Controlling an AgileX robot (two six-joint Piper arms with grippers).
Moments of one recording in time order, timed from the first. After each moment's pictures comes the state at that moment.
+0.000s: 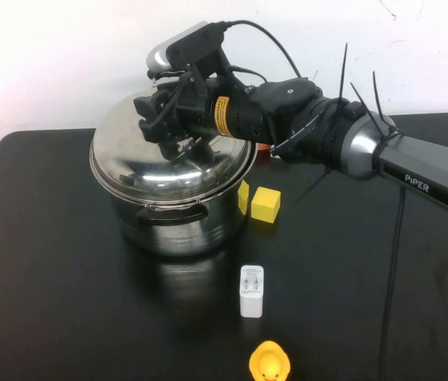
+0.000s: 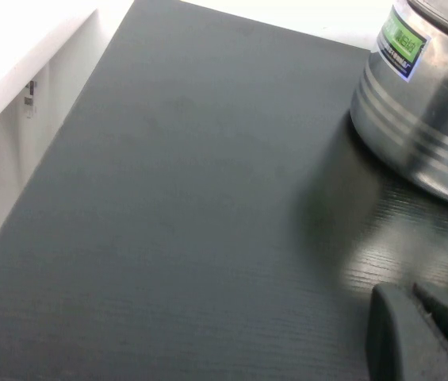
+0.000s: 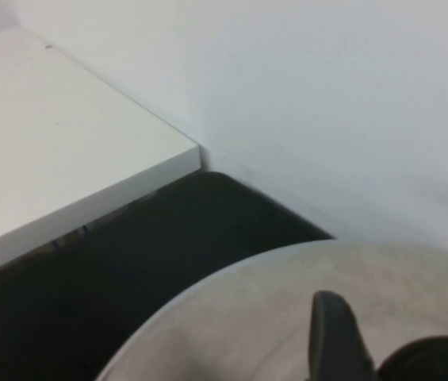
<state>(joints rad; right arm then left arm) 0.63 2.30 -1.97 -1.70 -0.26 1.68 0.01 -0.01 0.01 -0.08 0.37 -0.22</state>
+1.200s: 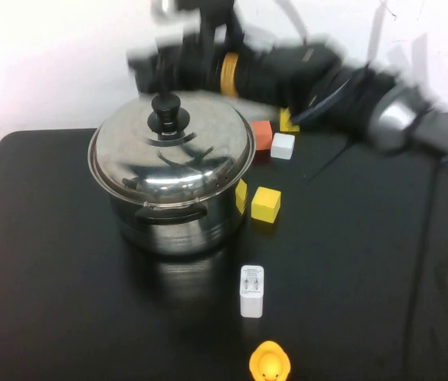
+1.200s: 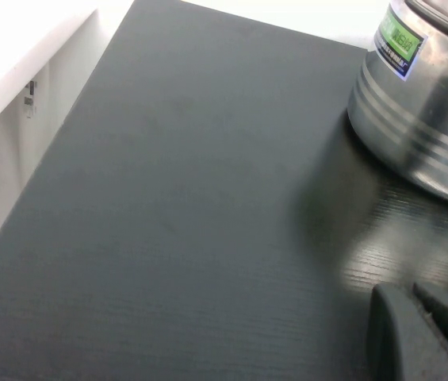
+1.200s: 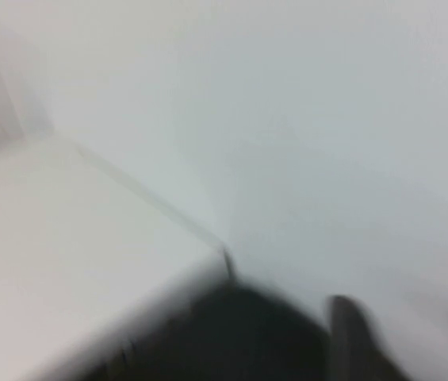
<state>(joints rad) 0.62 2.17 -1.97 -1.74 -0.26 1.81 0.01 -0.01 0.01 -0.08 0.37 -0.22</state>
